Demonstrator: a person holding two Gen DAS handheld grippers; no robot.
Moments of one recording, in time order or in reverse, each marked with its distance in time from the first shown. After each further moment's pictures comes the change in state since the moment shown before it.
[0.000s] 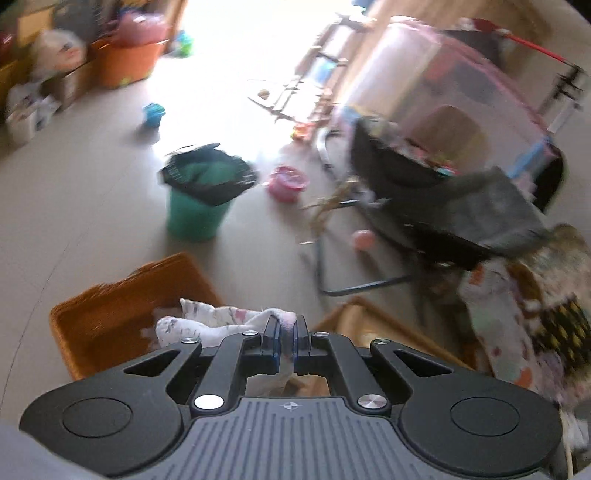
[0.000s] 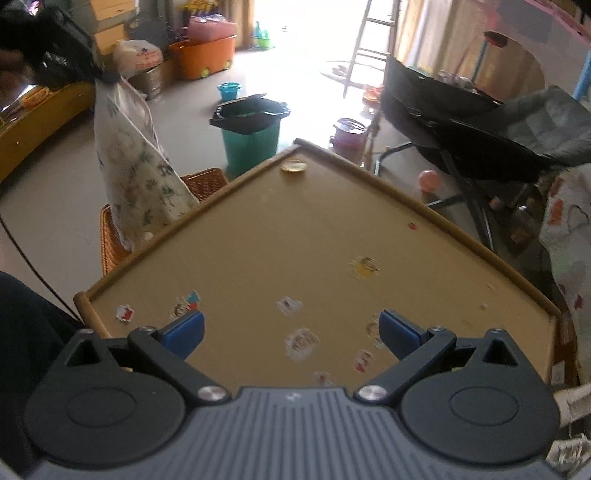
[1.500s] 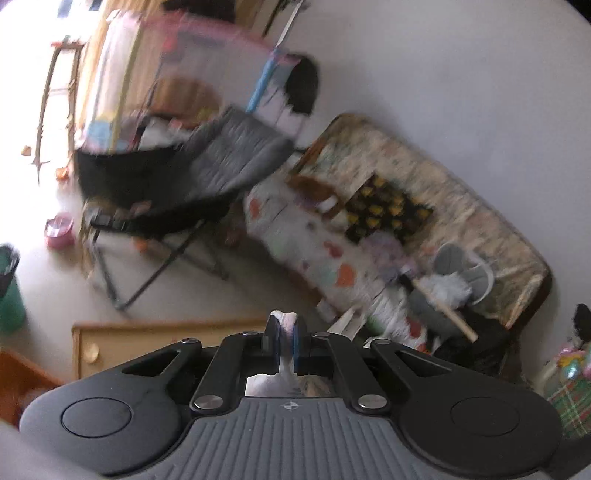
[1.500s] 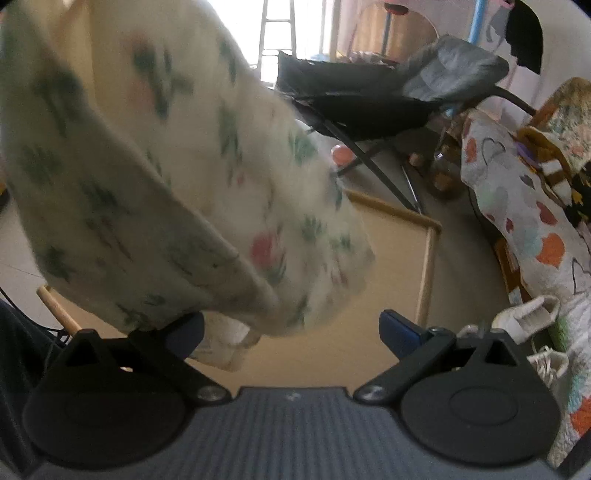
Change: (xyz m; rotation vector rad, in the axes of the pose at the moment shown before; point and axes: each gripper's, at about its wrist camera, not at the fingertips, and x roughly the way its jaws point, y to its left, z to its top) left arm -0.128 -0.304 -0.076 0.477 0.147 -0.510; right arm -0.084 -0.107 -0.074 0.231 -0.005 -0.133
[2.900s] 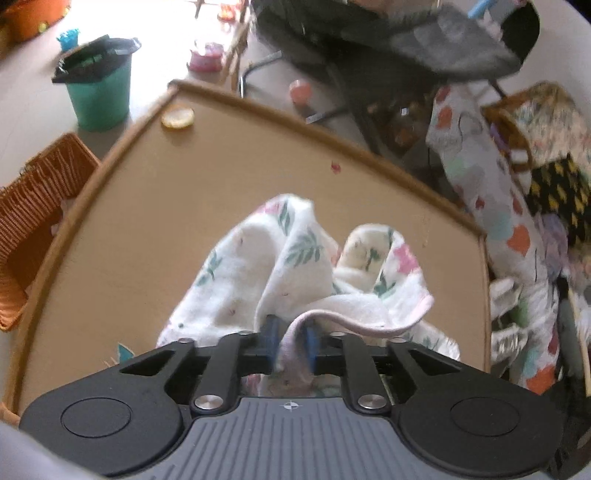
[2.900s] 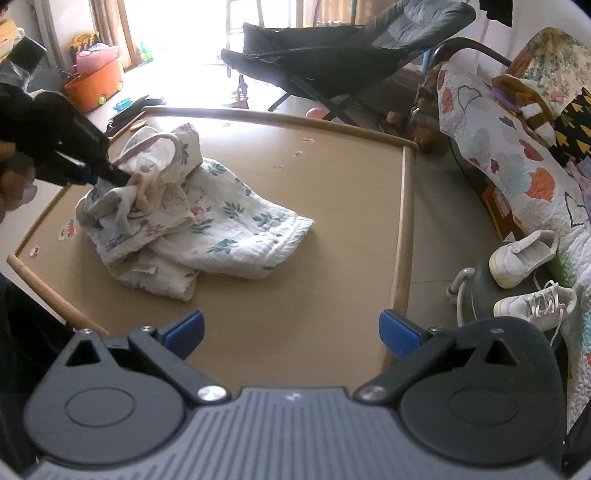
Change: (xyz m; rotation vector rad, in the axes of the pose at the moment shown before) left arm 0.224 0.181 -0.164 -0.409 0.209 0.401; right arm 0.024 -0.022 -0.066 0.088 0.047 -0.025
